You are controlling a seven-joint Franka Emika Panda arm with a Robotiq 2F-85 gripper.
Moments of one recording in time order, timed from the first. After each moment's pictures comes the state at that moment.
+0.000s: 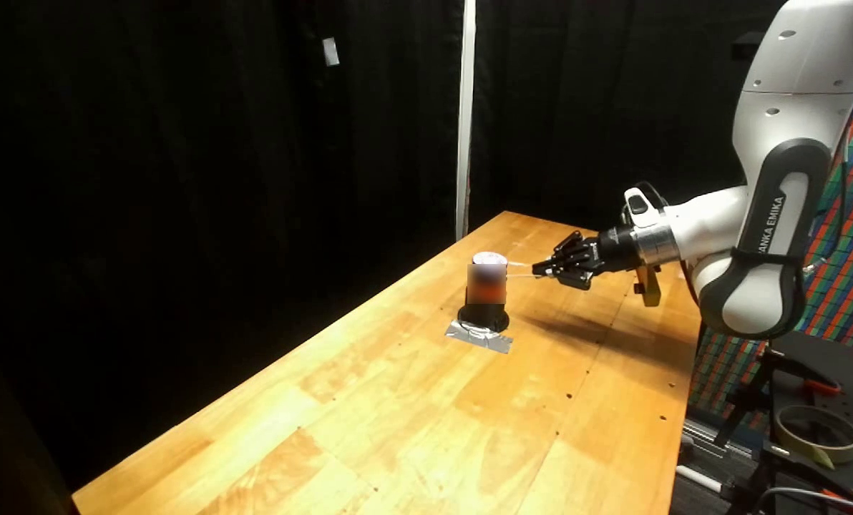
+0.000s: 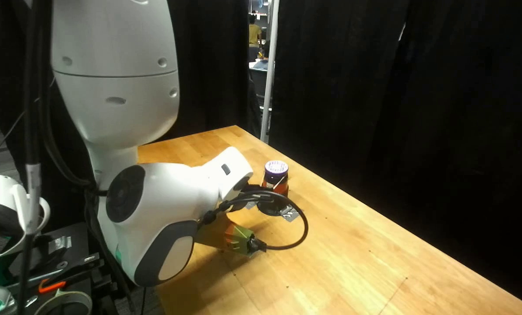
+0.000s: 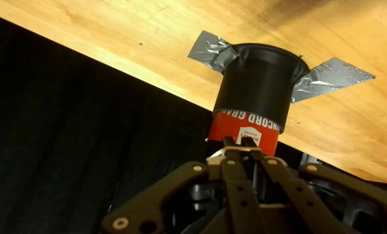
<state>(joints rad) -0.12 0.64 0.02 -2.52 -0.43 4.23 -0.38</state>
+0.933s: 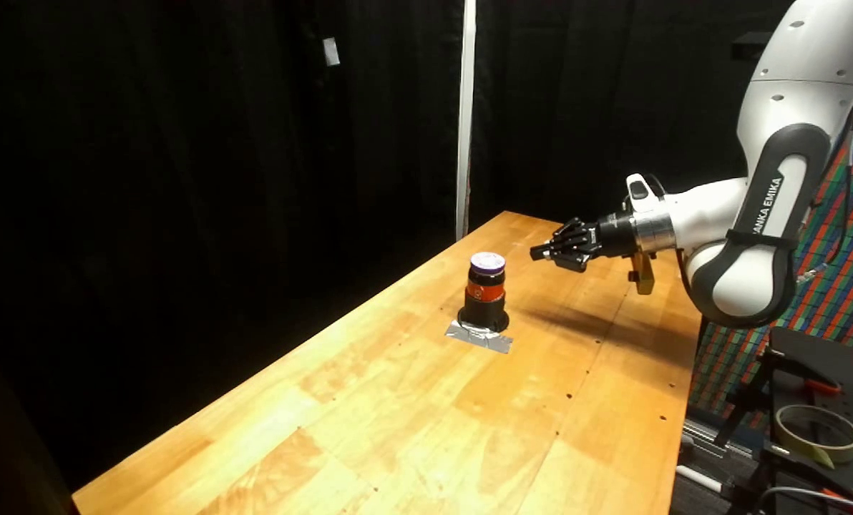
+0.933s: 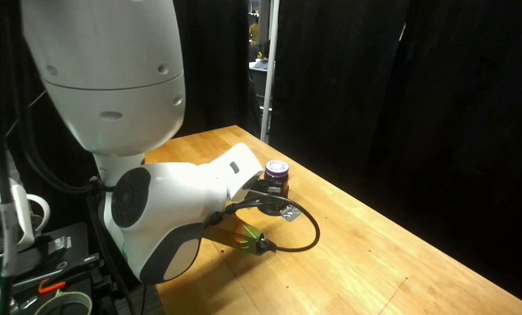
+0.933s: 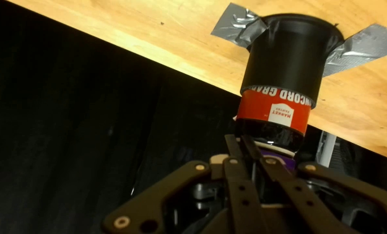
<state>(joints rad) -0.36 0.64 0.22 -2.50 -0.45 4.22 -0.44</state>
